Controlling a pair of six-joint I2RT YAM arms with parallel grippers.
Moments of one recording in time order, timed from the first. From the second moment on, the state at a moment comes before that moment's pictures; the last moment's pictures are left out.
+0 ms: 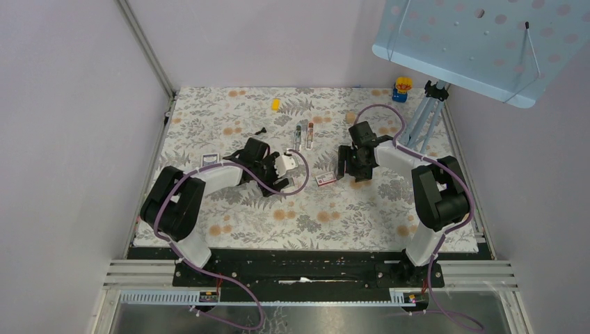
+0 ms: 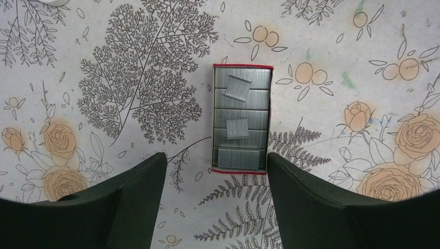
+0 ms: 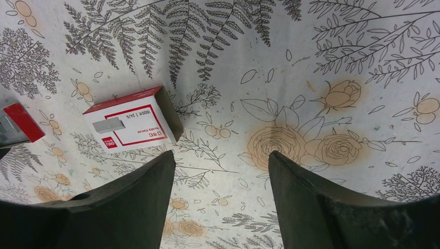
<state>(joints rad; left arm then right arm) -0.46 1.67 0.88 -0.19 0.41 0.71 0.38 1.77 1.12 -0.54 -0.09 0.45</state>
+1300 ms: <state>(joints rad) -0.55 1.72 0.95 -0.28 0.41 0.75 0.37 1.86 1.21 -0.57 0.01 0.47</state>
